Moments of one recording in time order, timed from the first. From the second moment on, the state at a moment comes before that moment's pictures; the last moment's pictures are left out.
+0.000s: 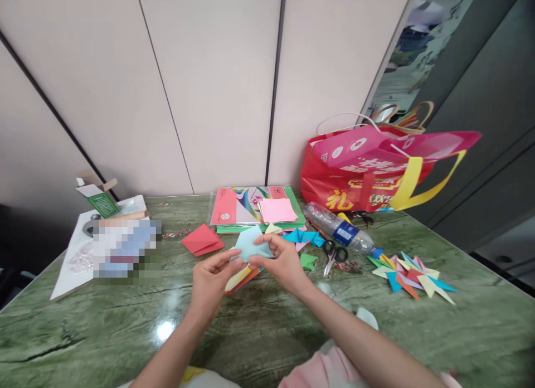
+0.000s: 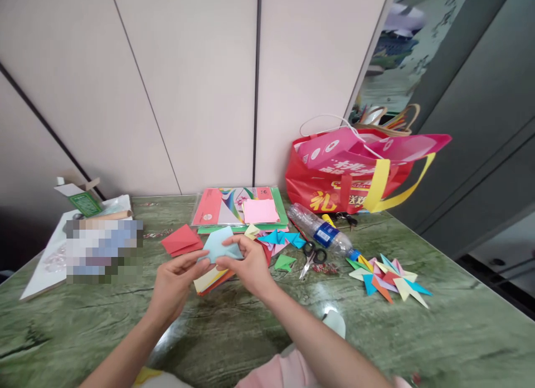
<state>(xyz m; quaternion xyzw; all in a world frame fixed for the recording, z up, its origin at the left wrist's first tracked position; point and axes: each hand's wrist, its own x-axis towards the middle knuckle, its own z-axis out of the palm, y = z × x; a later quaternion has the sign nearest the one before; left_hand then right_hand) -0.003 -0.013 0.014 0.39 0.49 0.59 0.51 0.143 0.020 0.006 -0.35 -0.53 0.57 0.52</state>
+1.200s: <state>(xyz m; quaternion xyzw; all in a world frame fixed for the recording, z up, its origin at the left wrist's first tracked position) 0.000 -0.016 0.014 0.48 0.54 0.54 0.43 0.144 0.015 0.005 -0.44 -0.64 0.43 0.46</state>
